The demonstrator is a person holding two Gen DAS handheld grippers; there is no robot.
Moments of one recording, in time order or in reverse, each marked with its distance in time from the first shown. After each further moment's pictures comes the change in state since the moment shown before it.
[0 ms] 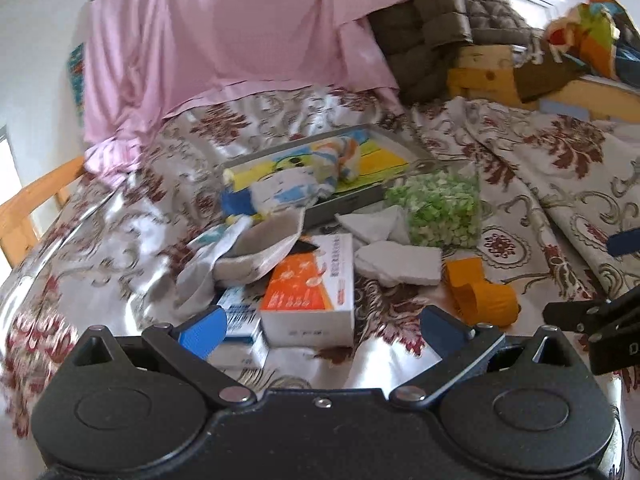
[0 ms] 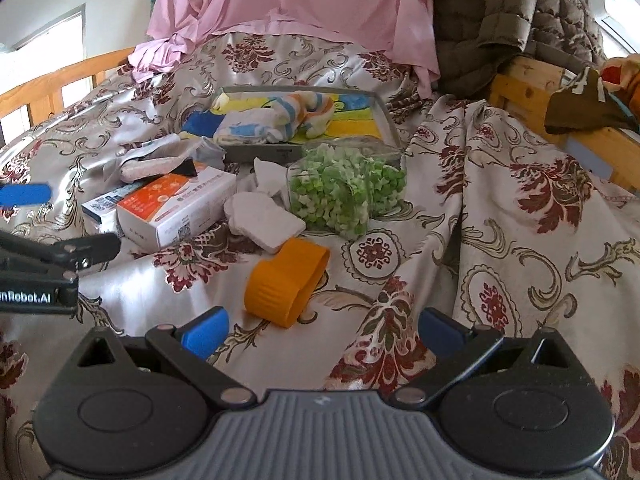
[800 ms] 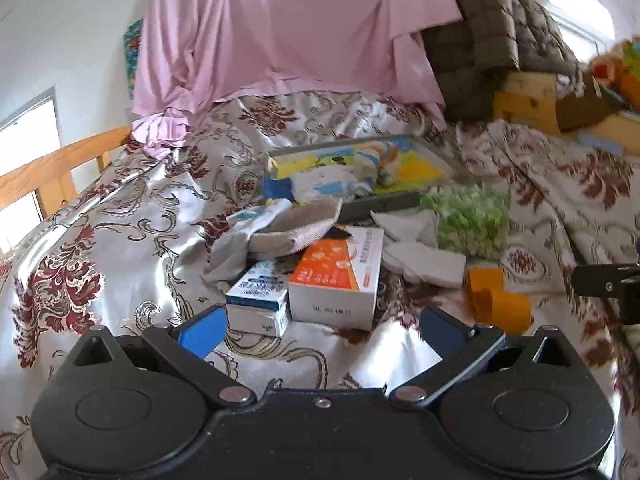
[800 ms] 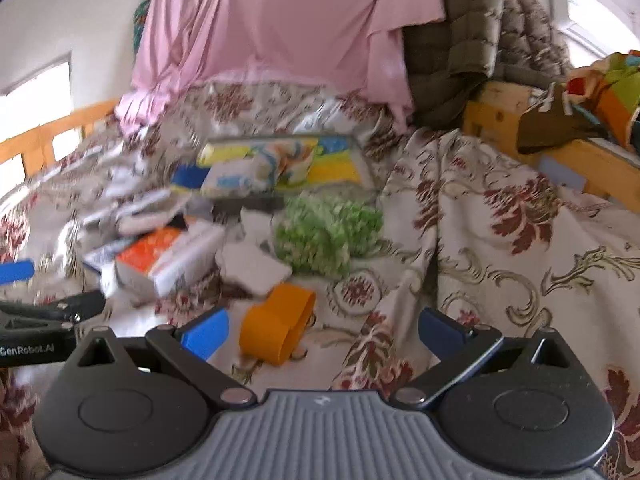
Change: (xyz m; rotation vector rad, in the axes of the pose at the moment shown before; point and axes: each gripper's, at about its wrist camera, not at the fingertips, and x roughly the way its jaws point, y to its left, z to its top) left arm -0.019 0.002 -0.027 -0.157 -0.011 0.107; right arm -0.023 -0.004 -0.002 0.073 -0.104 -0.025
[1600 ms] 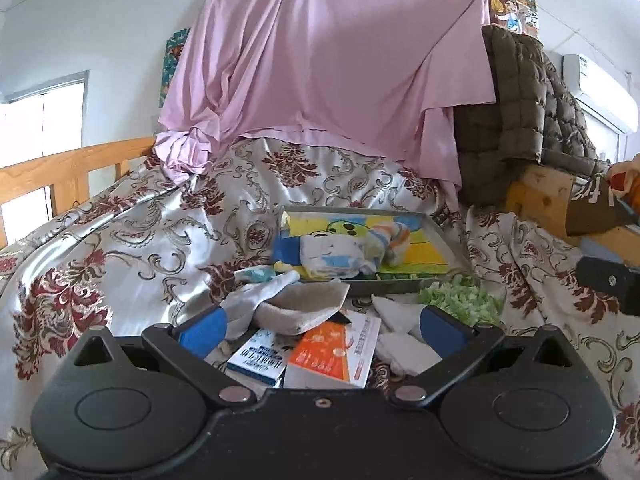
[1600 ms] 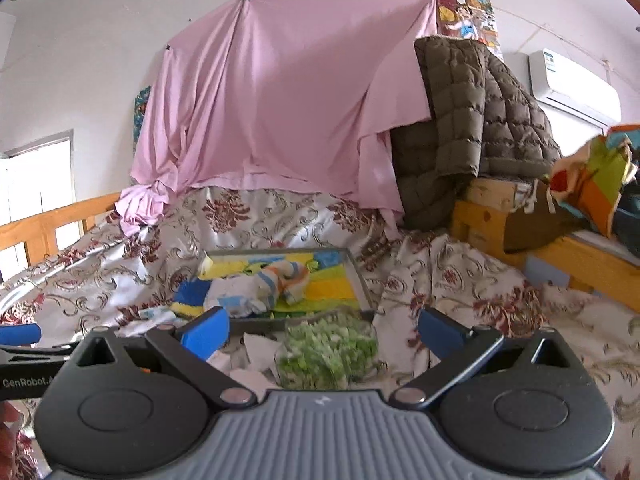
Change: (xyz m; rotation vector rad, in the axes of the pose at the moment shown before) left arm -0.022 0.027 0.042 -0.221 -0.144 -0.012; right arm -0.041 0.001 0.053 0.055 -0.310 -0.035
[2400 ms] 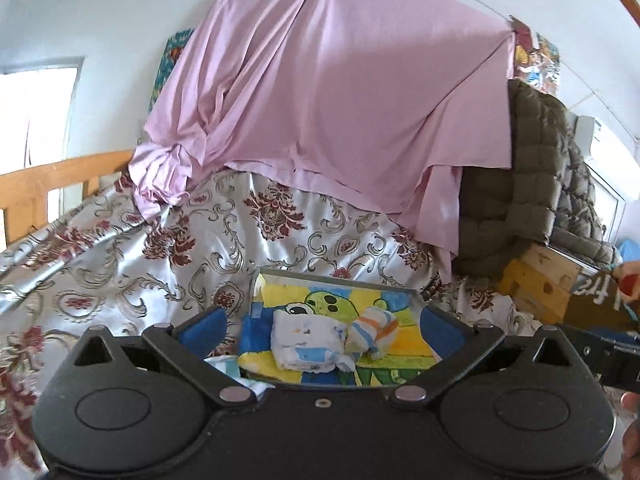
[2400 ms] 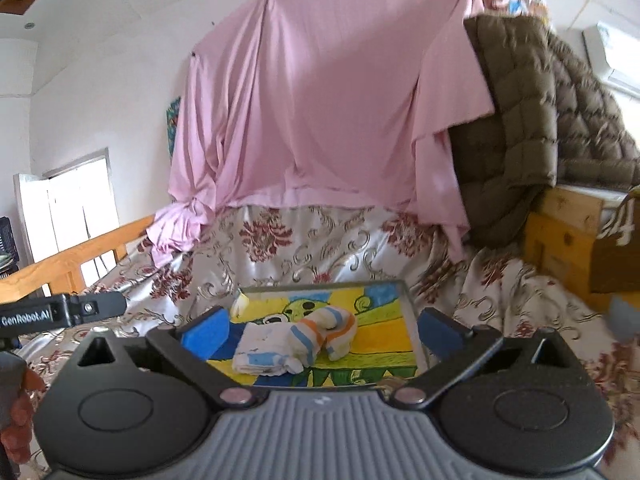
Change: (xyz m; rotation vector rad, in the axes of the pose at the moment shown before) left arm 0.075 0.008 0.108 -0.130 -0.064 -0.074; right arm 0.096 -0.022 0.092 0.022 0.003 0.207
